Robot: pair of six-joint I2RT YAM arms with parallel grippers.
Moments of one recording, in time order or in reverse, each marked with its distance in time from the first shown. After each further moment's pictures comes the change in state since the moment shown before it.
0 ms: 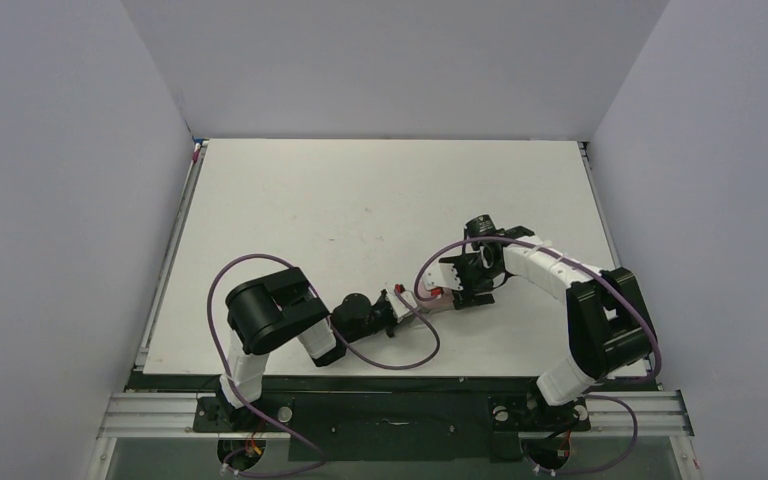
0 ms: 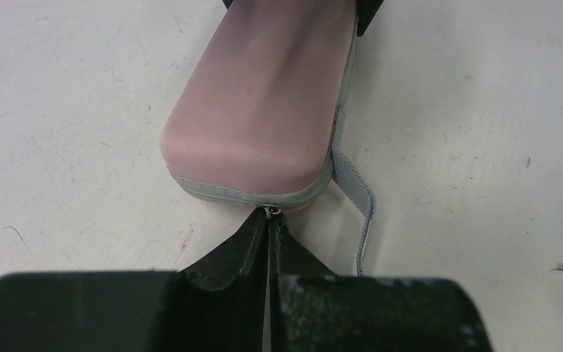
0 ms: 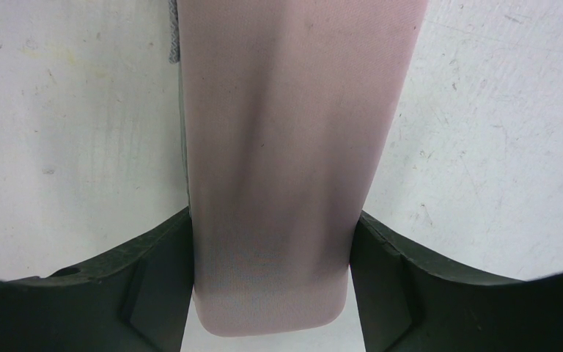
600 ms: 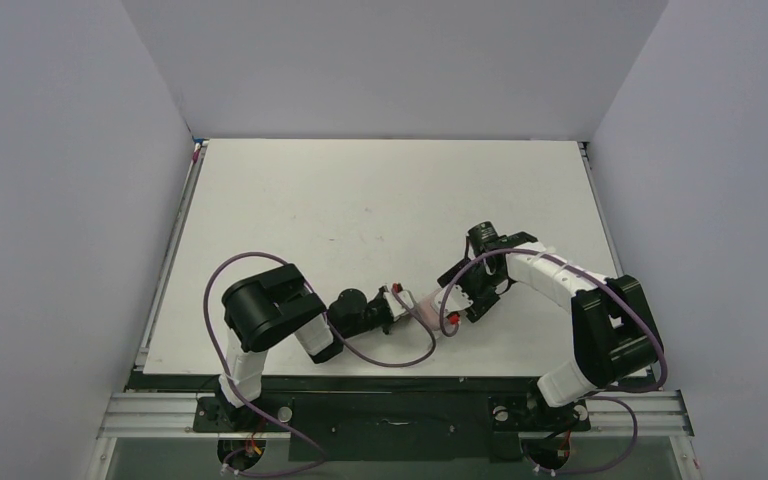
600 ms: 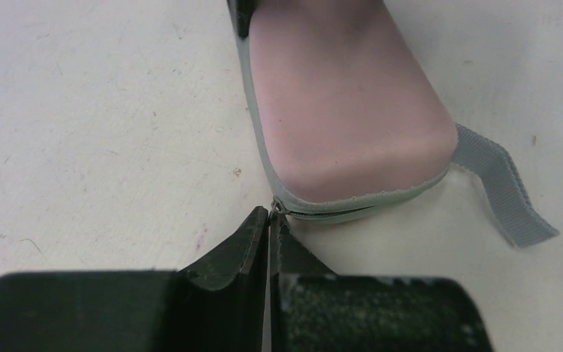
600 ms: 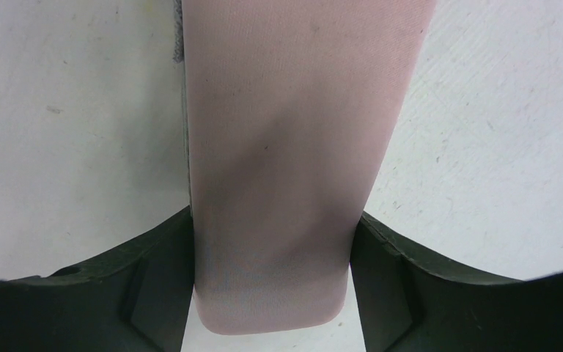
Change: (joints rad) left arm 0.045 -0.007 -0.003 -0.002 0.065 0.053; right arm 0.007 -0.051 -0.054 -0.035 -0.012 -0.406
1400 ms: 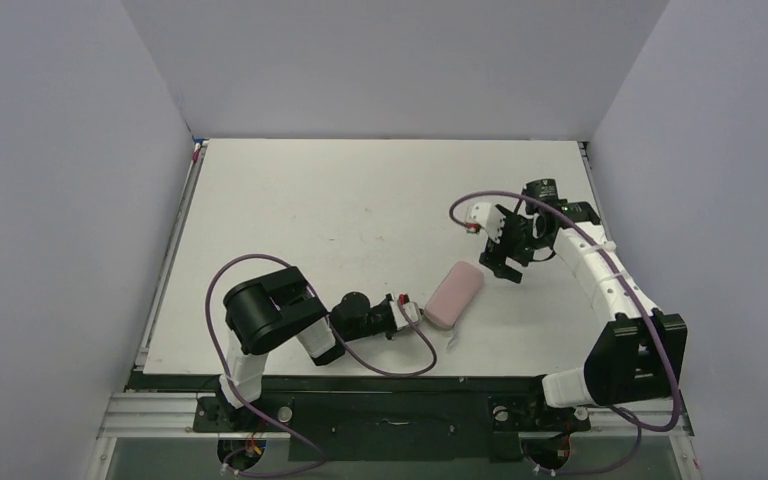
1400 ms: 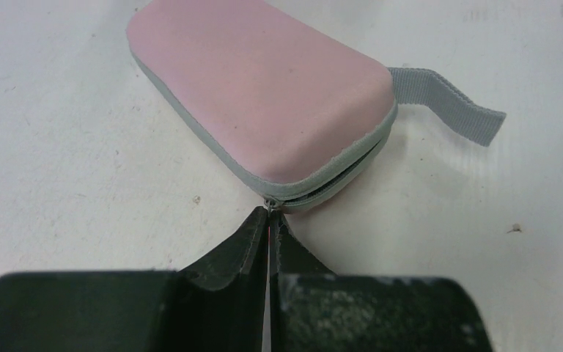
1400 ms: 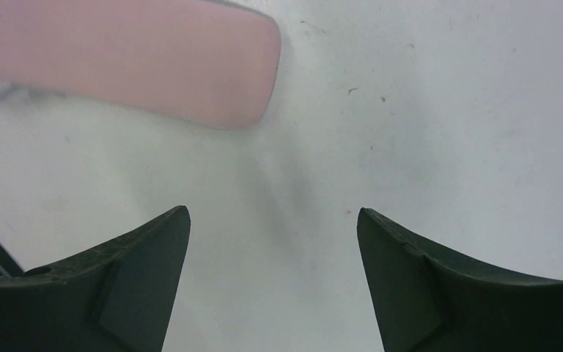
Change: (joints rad) left arm -0.035 -0.003 -0.005 0.007 0.085 0.079; right arm -0.270 -0.149 0.227 -0.160 -0.025 0.687
